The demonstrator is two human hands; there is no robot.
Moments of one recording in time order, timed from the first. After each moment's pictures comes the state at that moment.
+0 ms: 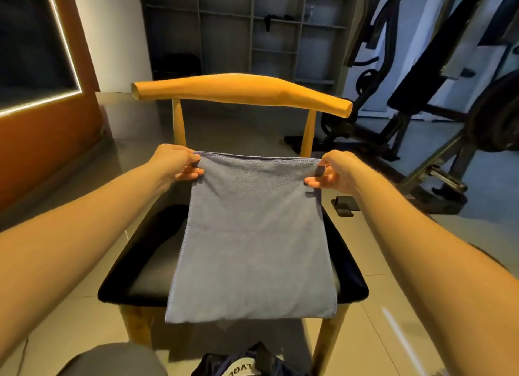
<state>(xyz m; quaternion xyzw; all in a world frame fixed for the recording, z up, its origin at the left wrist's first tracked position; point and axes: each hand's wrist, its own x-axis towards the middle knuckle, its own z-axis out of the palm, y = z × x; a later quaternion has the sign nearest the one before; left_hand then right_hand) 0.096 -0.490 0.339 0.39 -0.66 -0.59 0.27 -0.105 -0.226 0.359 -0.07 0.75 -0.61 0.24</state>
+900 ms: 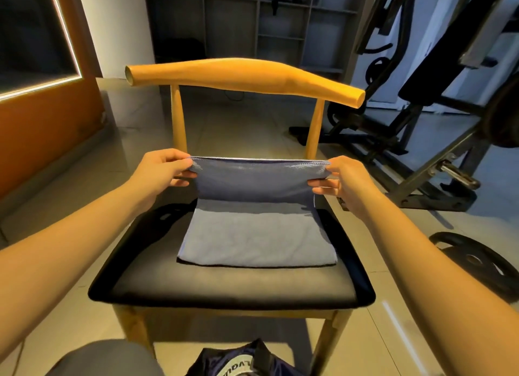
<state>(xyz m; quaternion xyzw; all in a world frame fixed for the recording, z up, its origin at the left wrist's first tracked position) 0.124 -0.492 0.295 0.29 -0.73 -0.53 0.31 -0.112 -0.223 0.321 -0.09 0.73 -0.65 0.20</state>
